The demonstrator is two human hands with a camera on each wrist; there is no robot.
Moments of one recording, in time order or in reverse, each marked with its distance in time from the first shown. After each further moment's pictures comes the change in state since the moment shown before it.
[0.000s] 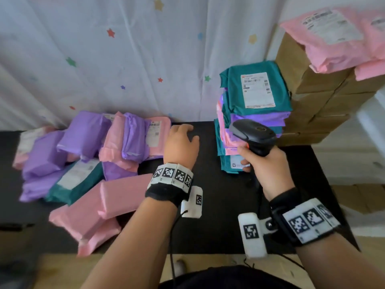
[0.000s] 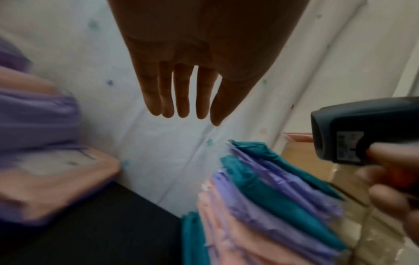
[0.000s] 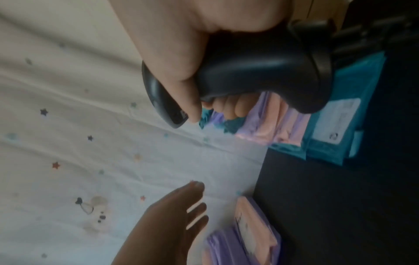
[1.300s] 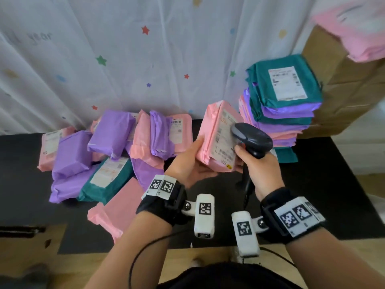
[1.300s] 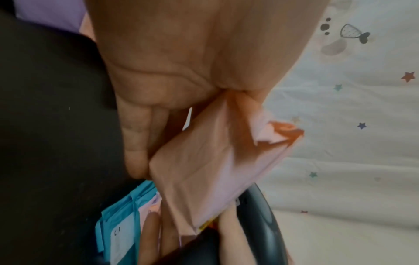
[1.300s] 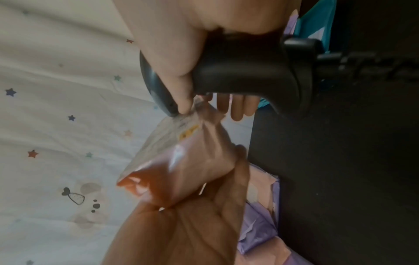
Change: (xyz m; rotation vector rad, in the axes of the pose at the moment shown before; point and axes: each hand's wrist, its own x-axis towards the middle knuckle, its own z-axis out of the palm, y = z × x) left_hand -0.024 -0.082 -0.063 -1.116 -0.688 -0.605; right_hand -0.062 -0.002 0.102 0.254 0.008 0.150
